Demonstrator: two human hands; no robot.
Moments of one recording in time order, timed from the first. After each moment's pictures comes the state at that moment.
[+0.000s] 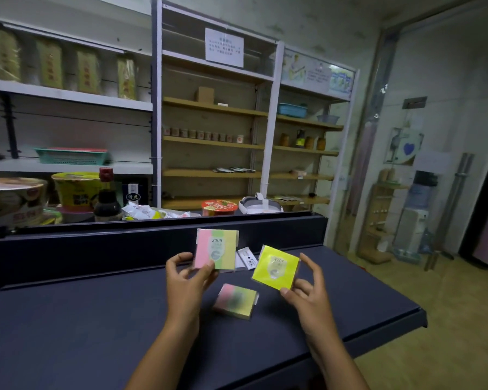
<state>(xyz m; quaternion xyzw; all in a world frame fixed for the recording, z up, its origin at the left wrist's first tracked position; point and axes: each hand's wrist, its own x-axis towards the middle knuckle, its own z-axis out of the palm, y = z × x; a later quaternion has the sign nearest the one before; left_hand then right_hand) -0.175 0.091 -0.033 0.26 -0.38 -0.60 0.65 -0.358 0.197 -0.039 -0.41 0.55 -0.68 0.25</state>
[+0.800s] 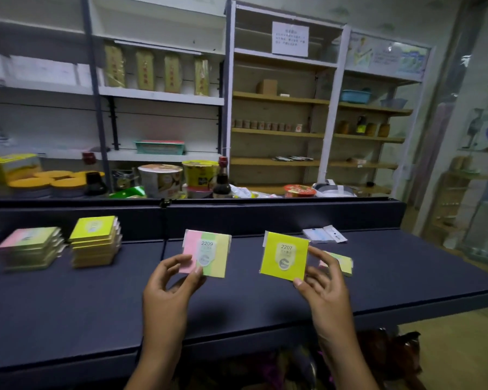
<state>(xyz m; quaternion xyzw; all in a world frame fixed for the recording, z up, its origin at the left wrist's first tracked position) 0.124 0.196 -0.041 0.33 -0.46 -0.43 0.71 -0.102 0.248 -0.034 -0.46 0.48 -0.71 0.23</state>
